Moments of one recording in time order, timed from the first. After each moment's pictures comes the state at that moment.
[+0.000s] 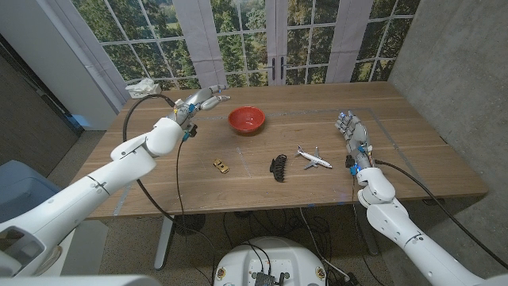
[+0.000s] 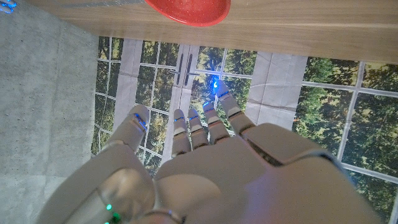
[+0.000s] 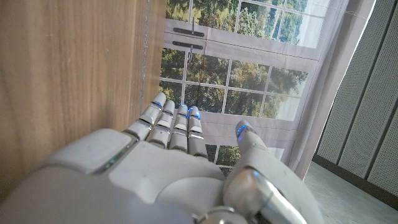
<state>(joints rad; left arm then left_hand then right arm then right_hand) 0.84 0.89 0.45 -1.82 0.16 0.02 0.19 0.22 0.15 0.70 -0.14 0.18 0.24 -0.04 0.19 0.17 0.17 -0.06 0.21 0.17 0.18 -0.02 0.20 0.17 0.15 0.07 0.66 0.17 -1.09 -0.45 -0.29 -1.45 0.64 0.48 -0.14 0.31 0.17 0.47 -0.06 0.18 0.34 0.08 0.20 0.18 0.29 0.07 0.22 0.24 0.18 0.02 0.27 0.44 0.13 0.04 0.54 0.17</state>
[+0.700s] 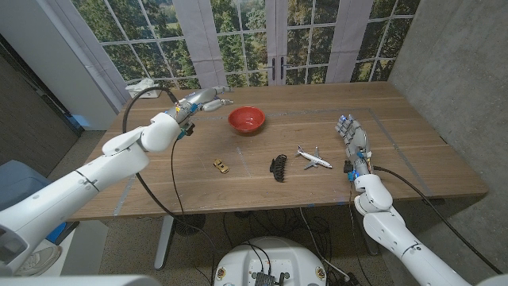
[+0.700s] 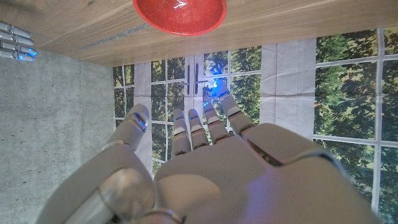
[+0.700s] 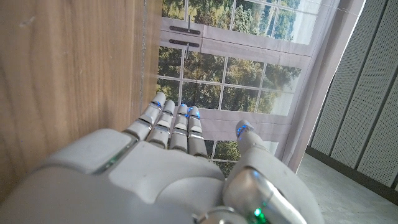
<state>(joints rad) 0.83 0.96 0.45 -1.88 0.27 0.02 0.09 0.23 0.15 0.69 -0.15 0.18 0.25 -0.04 0.19 0.17 0.18 -0.07 0.20 0.17 0.19 -0.02 0.20 0.17 0.15 0.07 0.65 0.17 -1.14 -0.42 -0.29 -1.47 0.61 0.55 -0.18 0.31 0.17 0.47 -0.06 0.18 0.34 0.08 0.20 0.18 0.30 0.07 0.22 0.24 0.18 0.02 0.27 0.44 0.14 0.04 0.53 0.17</state>
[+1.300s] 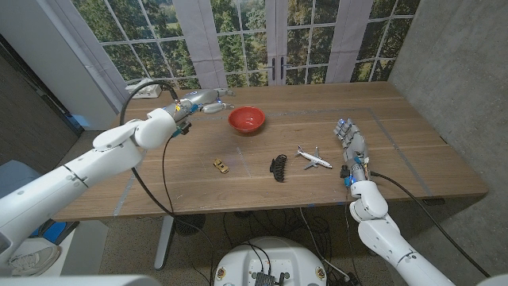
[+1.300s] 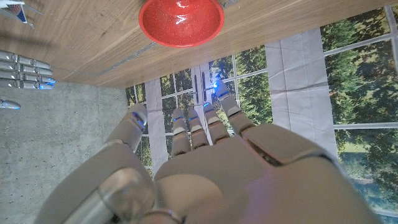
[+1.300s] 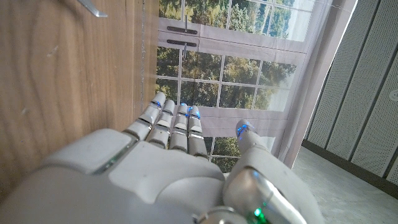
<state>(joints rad) 0.83 1.03 0.43 -1.94 0.34 0.01 -0.01 0.24 0.13 0.69 -0.17 0.18 0.28 -0.05 0.20 0.17 0.18 -0.08 0.20 0.17 0.18 -0.03 0.19 0.17 0.15 0.07 0.64 0.17 -1.17 -0.39 -0.30 -1.47 0.58 0.60 -0.20 0.31 0.17 0.48 -0.07 0.19 0.35 0.08 0.20 0.18 0.31 0.07 0.23 0.24 0.19 0.02 0.27 0.44 0.14 0.04 0.52 0.17</state>
